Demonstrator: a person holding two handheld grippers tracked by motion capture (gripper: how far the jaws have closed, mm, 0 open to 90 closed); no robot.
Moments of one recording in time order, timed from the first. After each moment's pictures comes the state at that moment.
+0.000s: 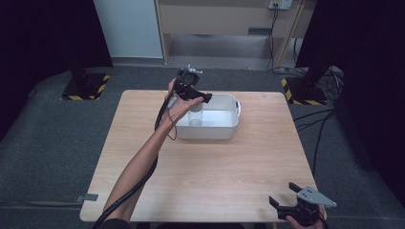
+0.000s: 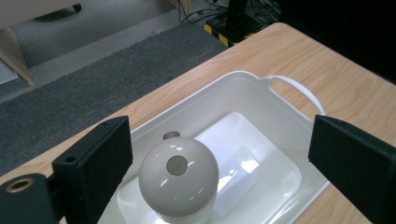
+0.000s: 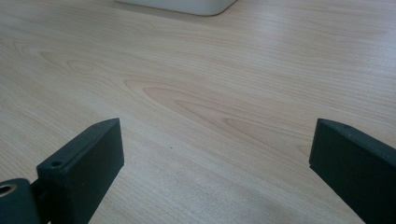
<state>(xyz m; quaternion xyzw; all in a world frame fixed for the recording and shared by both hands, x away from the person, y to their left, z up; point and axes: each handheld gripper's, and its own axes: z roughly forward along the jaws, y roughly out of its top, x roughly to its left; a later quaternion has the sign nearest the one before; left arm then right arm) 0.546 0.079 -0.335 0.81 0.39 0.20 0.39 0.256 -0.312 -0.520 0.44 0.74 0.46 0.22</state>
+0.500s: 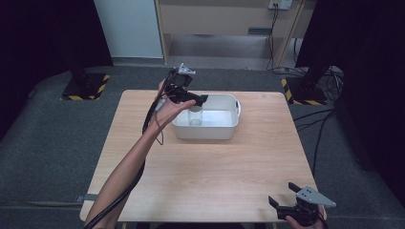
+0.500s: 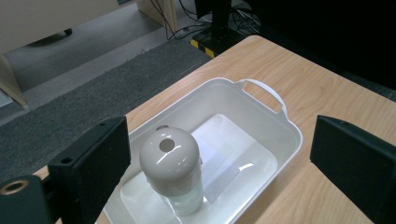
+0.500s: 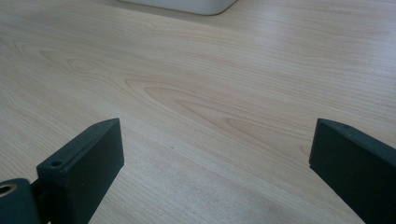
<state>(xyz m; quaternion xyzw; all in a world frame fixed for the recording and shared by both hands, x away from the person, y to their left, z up) 0.504 0.103 -0.309 0.81 0.35 0.20 0.42 0.256 -0.310 -0.520 0.43 0.75 0.46 0.22</state>
